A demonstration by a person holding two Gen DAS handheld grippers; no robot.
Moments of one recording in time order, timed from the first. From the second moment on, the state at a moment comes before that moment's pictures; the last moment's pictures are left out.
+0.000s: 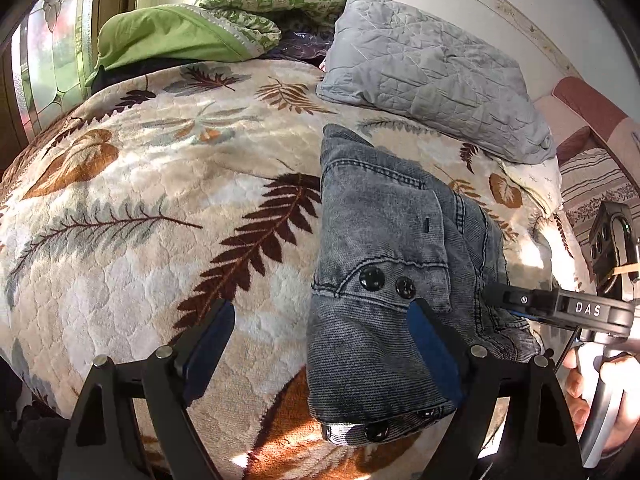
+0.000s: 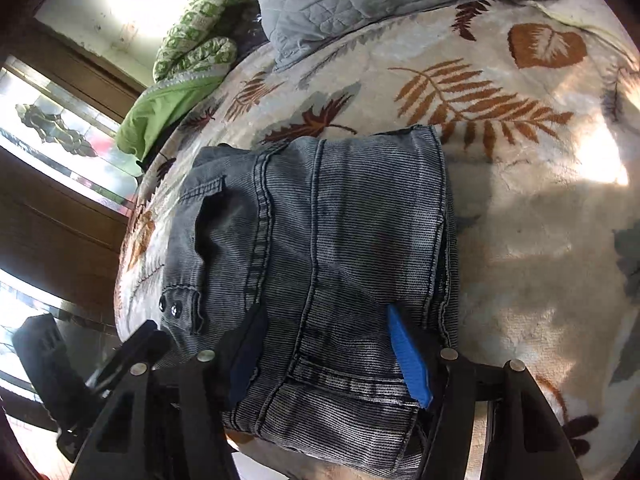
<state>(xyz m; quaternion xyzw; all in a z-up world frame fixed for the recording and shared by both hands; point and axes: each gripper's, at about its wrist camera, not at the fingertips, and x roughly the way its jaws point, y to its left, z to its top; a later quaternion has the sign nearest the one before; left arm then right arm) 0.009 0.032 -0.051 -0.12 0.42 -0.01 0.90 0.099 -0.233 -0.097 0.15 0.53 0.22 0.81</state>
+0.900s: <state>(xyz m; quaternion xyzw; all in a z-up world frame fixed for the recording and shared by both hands) 0.166 0.004 -0.056 -0.17 0.49 -0.16 0.84 0.093 -0.245 -0.105 0.18 0.50 0.25 0.81</state>
